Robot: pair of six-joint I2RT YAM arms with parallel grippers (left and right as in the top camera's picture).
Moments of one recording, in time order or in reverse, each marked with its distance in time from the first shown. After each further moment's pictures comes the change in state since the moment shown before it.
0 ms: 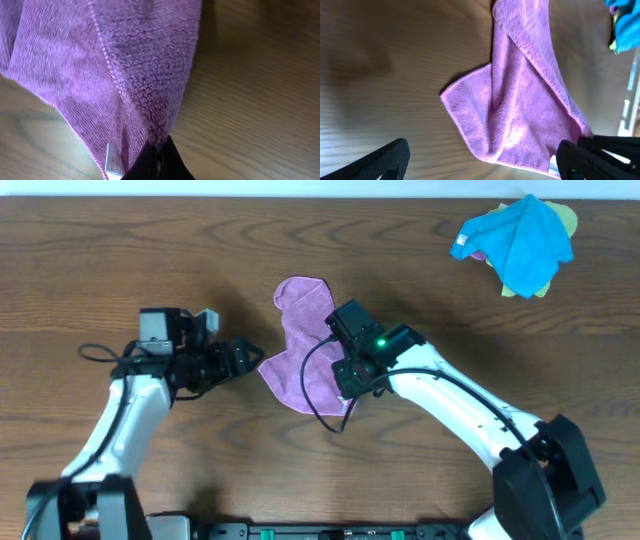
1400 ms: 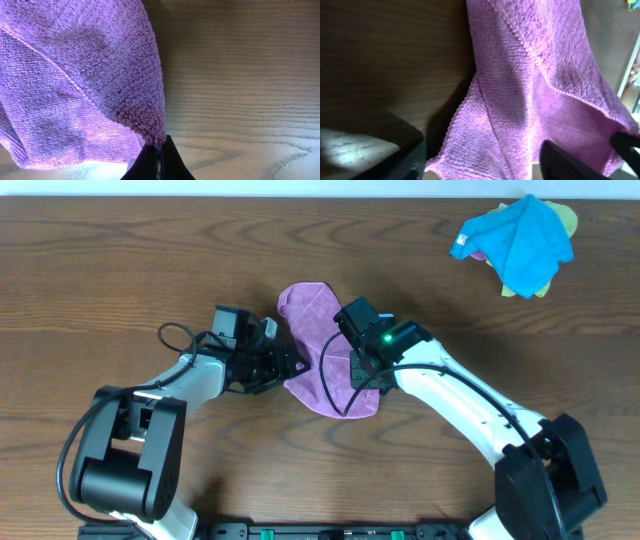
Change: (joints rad) left arm -0.246 0.302 0.023 0.261 0.056 -0.164; right arm -0.035 0.000 0.000 -0.052 0.151 0.280
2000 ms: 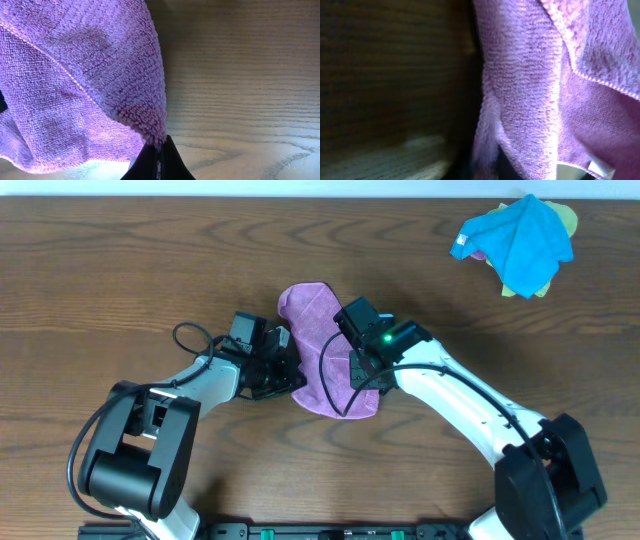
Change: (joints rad) left arm -0.076 0.019 -0.004 -0.008 -0.083 0.011; right arm 0.000 0.000 0.000 0.000 -0.007 0.000
